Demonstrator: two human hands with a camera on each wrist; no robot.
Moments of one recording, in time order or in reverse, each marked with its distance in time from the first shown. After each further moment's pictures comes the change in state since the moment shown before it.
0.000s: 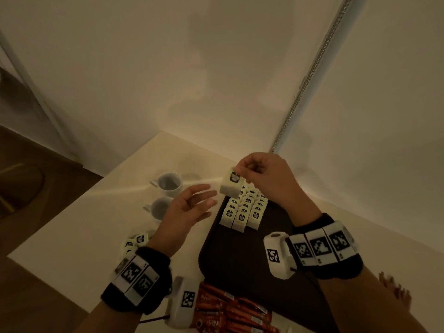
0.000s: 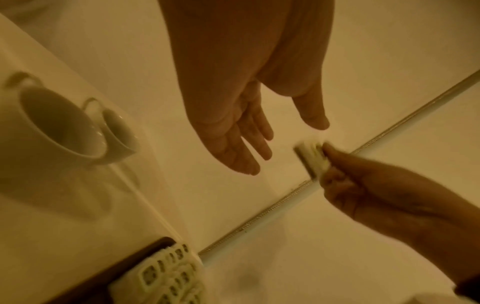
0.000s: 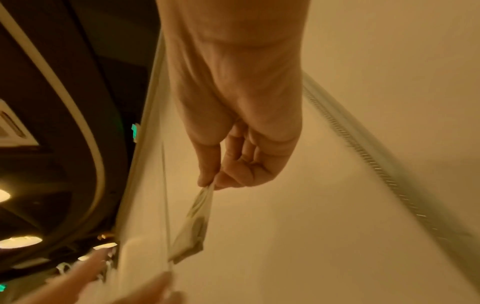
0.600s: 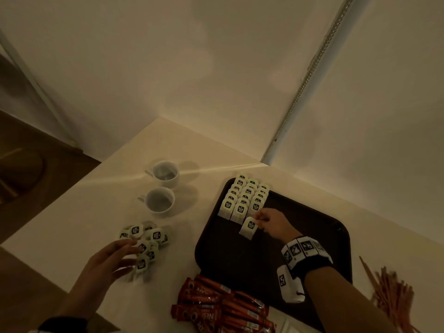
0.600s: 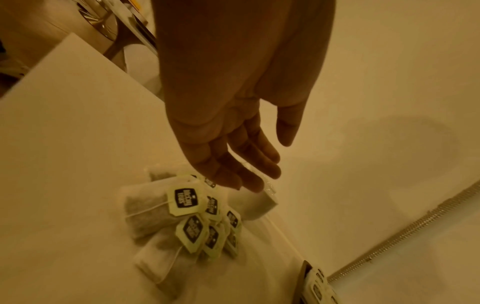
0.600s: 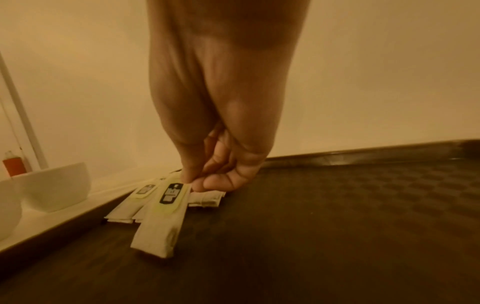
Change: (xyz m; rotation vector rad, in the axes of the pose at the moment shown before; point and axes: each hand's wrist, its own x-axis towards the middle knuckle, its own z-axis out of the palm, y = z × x) left_hand -0.080 -0.053 -0.123 0.148 0.384 -0.350; right_hand -0.031 0.211 0.041 -0.205 -0.336 0.470
